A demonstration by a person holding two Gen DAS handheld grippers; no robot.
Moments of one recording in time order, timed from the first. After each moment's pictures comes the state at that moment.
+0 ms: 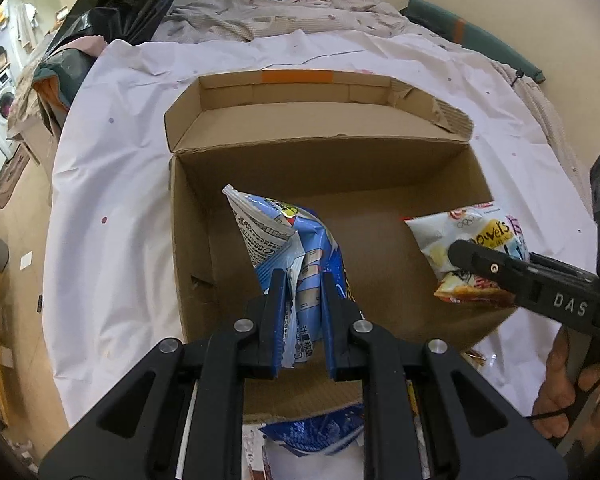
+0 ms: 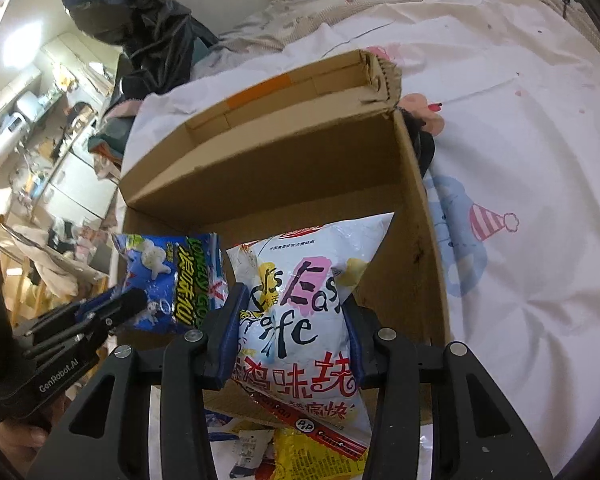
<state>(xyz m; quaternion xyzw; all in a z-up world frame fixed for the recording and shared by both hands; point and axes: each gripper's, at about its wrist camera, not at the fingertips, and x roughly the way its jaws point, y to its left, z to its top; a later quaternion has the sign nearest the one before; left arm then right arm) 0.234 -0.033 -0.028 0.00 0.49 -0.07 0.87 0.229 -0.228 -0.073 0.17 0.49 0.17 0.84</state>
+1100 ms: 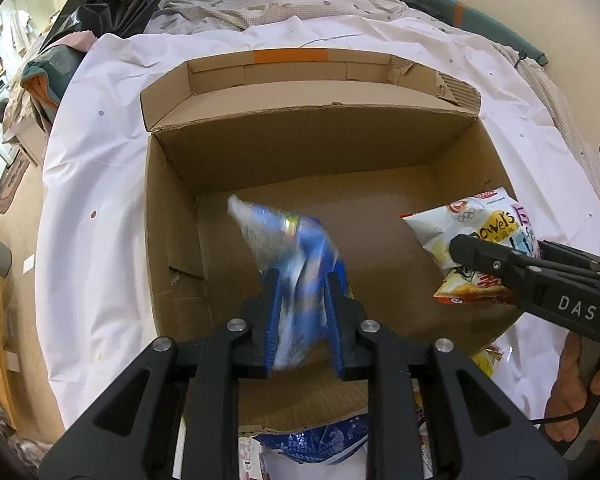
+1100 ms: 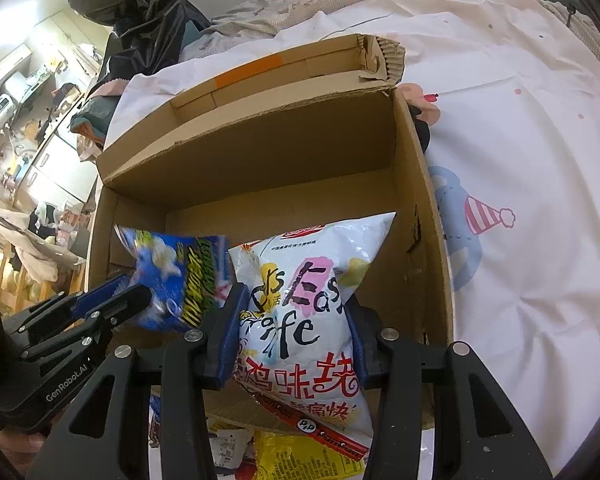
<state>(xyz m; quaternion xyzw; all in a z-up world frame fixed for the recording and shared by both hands) 0.236 -0.044 -0.051 0.02 0.50 -0.07 0.86 0.231 -0.222 -0.084 0.14 0.51 0.15 0.83</state>
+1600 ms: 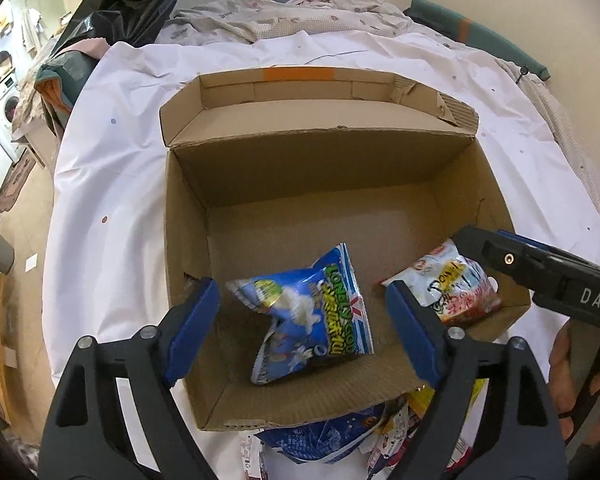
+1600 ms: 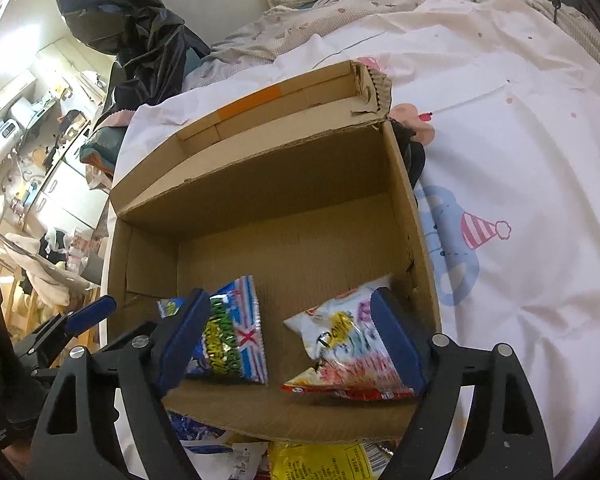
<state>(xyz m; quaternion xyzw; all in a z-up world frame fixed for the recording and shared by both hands) 0.229 -0.039 -0.035 0.01 0.48 -0.06 0.87 0.230 -0.232 -0.072 0.18 0.48 0.15 0.85</state>
